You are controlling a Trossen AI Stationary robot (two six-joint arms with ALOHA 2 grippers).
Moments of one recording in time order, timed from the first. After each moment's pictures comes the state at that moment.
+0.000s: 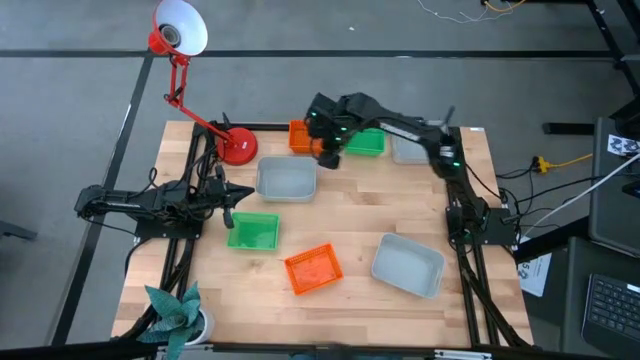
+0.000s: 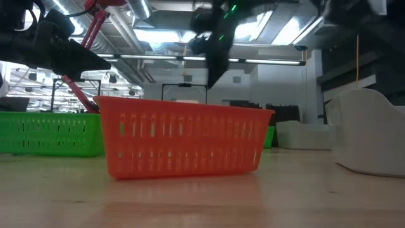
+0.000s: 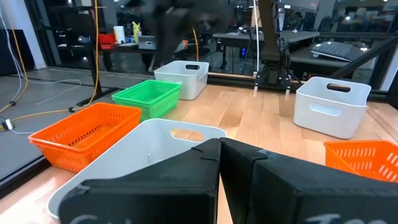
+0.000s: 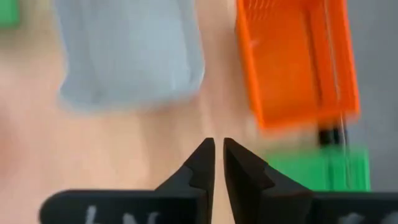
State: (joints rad) left arm -0.03 0.04 0.01 0.06 -0.37 -0.02; right arm -0.39 2.19 2.25 -1.30 0.01 -0.19
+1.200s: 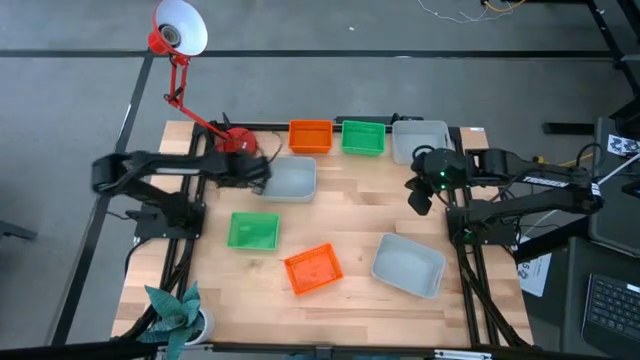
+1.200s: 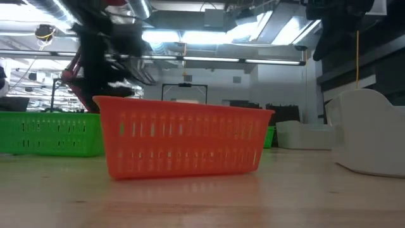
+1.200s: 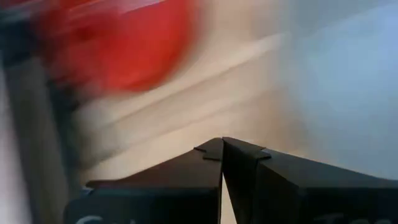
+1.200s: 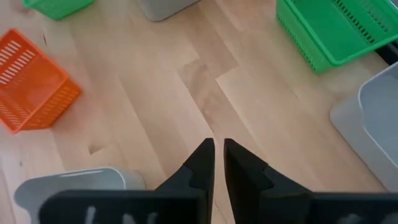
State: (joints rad) left arm 0.32 1.36 0.77 -0.73 -0.45 -0.79; right arm -0.13 0.91 0.97 -1.00 0.14 0.39
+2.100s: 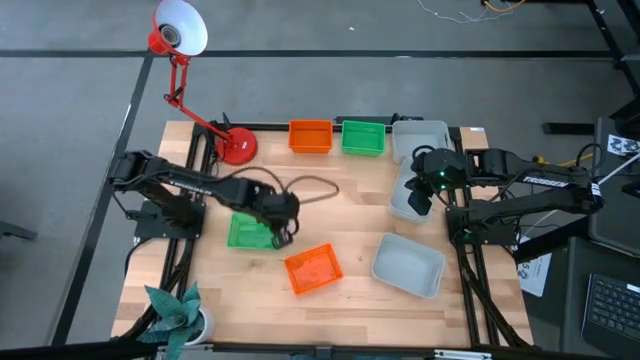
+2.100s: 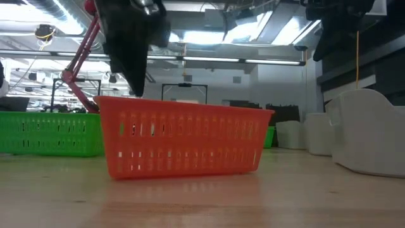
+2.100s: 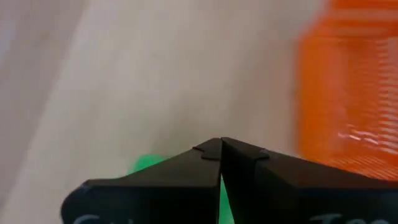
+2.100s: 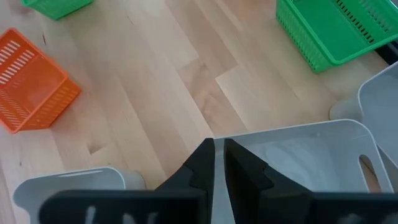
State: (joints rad) left arm -0.12 1.50 1.07 -0.66 -0.11 -0.51; right arm -0.13 0.92 0.97 -1.00 0.14 0.39
